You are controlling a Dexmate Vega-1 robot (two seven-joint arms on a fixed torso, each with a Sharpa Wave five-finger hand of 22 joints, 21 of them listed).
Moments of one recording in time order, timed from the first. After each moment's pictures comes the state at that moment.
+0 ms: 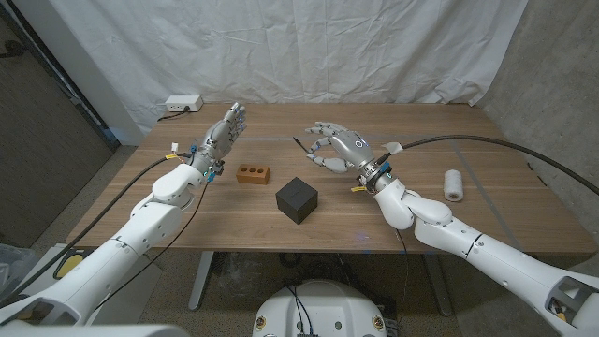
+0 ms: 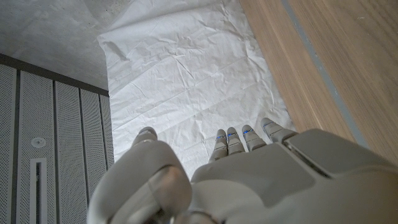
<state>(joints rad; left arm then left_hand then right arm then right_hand) 0.97 0.70 0.29 -1.55 -0.67 -0.25 -0.07 0.38 -0.02 0.05 0.08 0.37 -0.03 0.02 0.20 0.18 -0.05 -0.03 0.20 0.18 -0.09 -0.01 0.19 0.18 -0.08 -0.04 0.20 0.17 -0.80 -0.68 -0.75 -1.66 -0.78 0.20 -0.60 0.88 -0.03 0.28 -0.14 0.41 1.09 -0.15 0.39 0.19 0.47 -0.21 0.24 0.18 0.37 -0.04 0.20 0.20 0.31 -0.04 0.22 0.19</state>
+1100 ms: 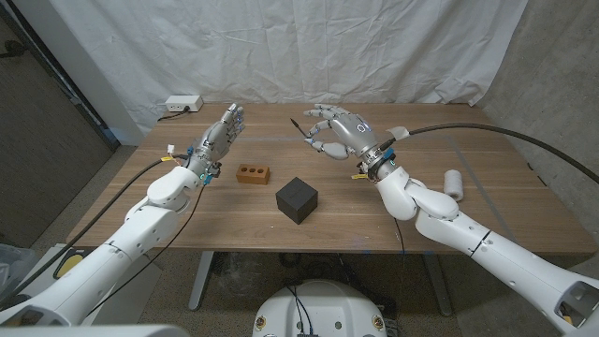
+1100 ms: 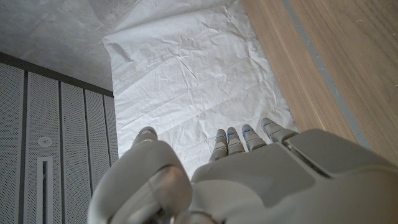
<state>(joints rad) 1.01 0.72 0.26 -1.59 -0.68 -0.27 -0.07 0.38 -0.01 0.04 0.08 0.37 -0.03 0.02 0.20 0.18 -0.05 -0.03 0.20 0.18 -0.09 -0.01 0.19 0.18 -0.08 -0.04 0.20 0.17 -0.84 -0.69 -0.67 -1.81 -0.80 0.13 -0.53 0.89 -0.02 0.28 -0.13 0.41 1.09 -0.15 0.39 0.20 0.48 -0.21 0.24 0.18 0.37 -0.04 0.20 0.20 0.32 -0.04 0.23 0.19</state>
